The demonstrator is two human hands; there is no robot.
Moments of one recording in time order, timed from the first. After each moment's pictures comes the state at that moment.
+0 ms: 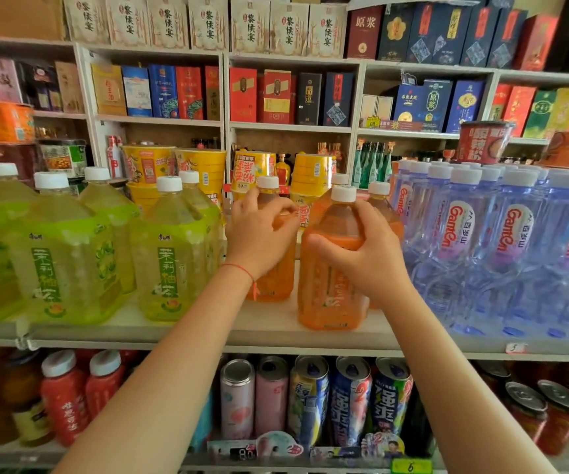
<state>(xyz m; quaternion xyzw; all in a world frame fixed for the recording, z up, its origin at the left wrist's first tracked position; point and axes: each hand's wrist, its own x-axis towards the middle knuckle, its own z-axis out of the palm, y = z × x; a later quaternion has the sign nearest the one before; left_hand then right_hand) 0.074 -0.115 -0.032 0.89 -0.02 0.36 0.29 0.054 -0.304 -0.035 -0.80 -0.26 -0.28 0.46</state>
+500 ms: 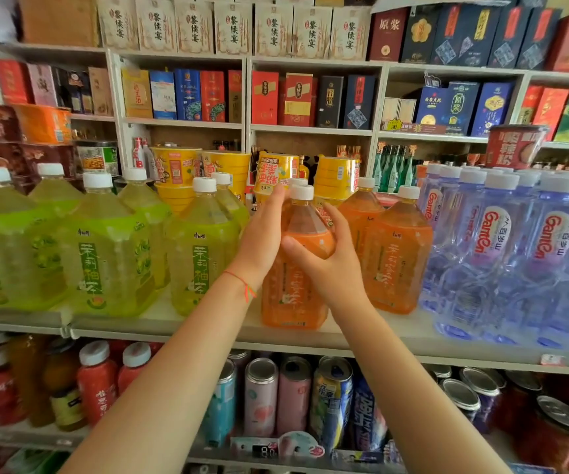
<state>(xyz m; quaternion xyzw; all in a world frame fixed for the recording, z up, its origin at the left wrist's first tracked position) 0.028 -0.104 -0.021 0.72 -0.07 0.25 0.65 0.050 -0.225 -0.064 -0.72 -0.25 -0.17 0.62</state>
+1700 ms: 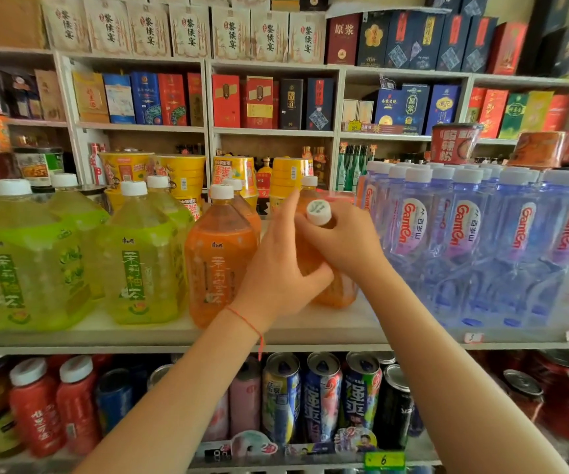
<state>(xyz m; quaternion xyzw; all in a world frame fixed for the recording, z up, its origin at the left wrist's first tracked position) 0.020 -0.193 -0.053 0.82 -0.22 0.35 0.40 0.069 -0.322 -0.011 -0.81 -0.28 -0.31 0.41</state>
